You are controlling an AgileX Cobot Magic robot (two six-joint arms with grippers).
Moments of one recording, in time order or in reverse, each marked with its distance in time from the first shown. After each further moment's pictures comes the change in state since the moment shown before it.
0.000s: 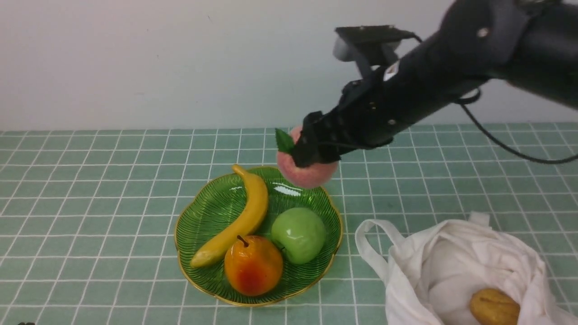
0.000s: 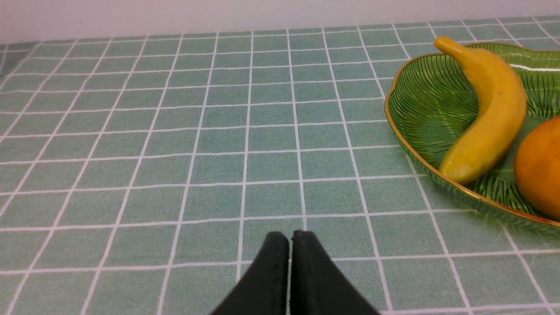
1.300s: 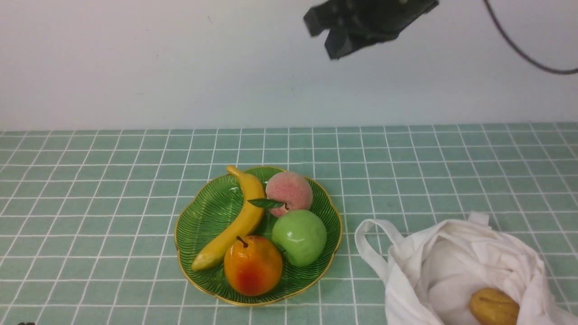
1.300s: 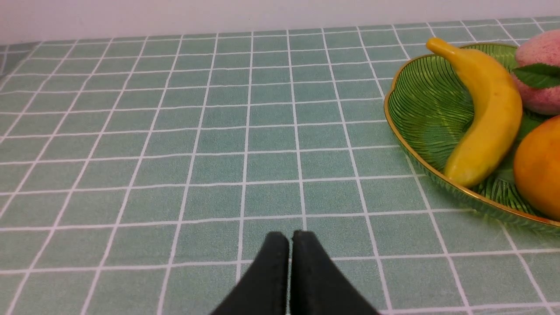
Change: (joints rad) right arm 0.003 -0.025 -0.532 -0.284 0.356 0.226; left arm 0.000 0.000 0.000 0.000 0.000 0.000
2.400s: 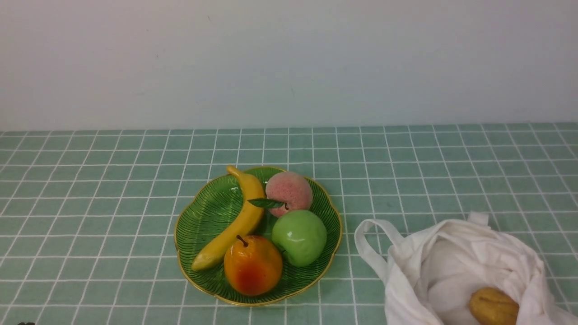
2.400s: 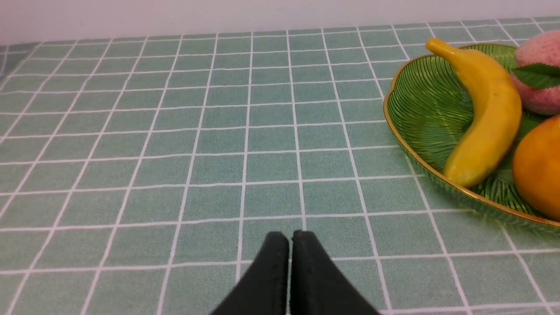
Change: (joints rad) right arm 0.001 -1.279 0.855 -0.228 -0.278 0.134; left arm 0.000 0.000 0.000 0.000 0.000 0.000
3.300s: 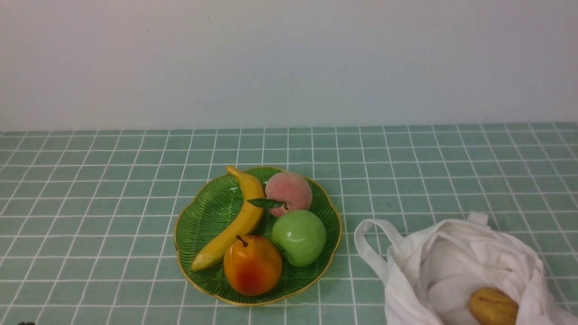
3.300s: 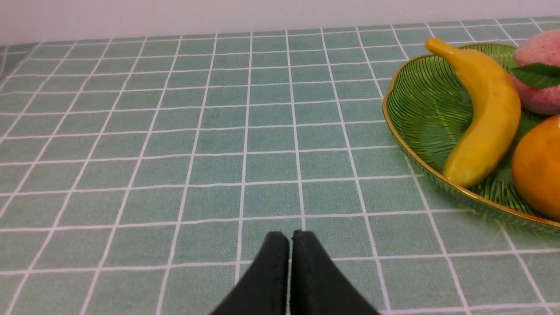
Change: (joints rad) right arm -0.082 -0.401 0.493 0.128 -0.192 -0.063; left arm 0.000 0.000 0.000 0.000 0.000 0.000
